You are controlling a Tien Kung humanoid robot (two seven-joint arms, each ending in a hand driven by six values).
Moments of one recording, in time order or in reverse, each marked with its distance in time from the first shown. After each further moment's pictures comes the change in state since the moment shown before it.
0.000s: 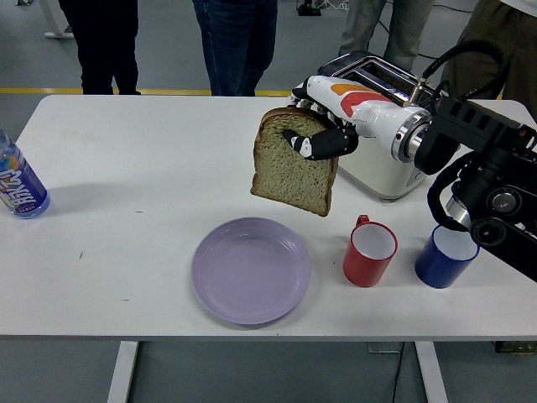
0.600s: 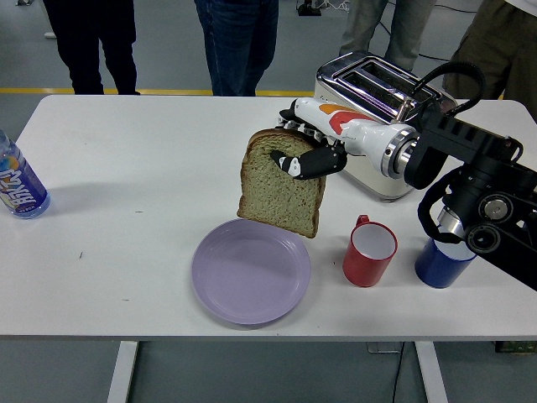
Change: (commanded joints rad) left arm 0.000 0.000 0.005 0.000 -0.006 -0.001 0.000; right arm -0.025 0.019 -0.021 -0.006 0.071 -0.004 0.011
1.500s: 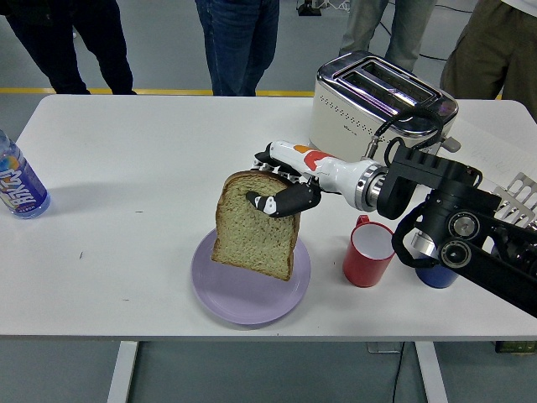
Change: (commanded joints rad) left arm 0.008 0.003 -0.010 0.000 0.024 -0.002 0.005; right arm -0.050 0.078 -0.052 -0.044 0.127 -0.014 0.024
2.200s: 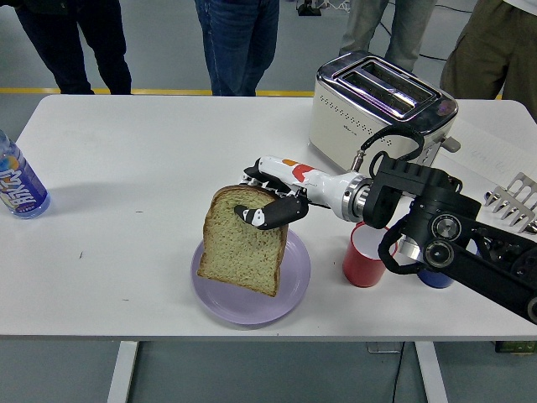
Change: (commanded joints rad) left arm -0.005 0.002 0.008 0.000 -0.007 -0.002 -0.001; right arm -0.009 0.043 -0.021 -0.053 0.058 -0.009 0.011
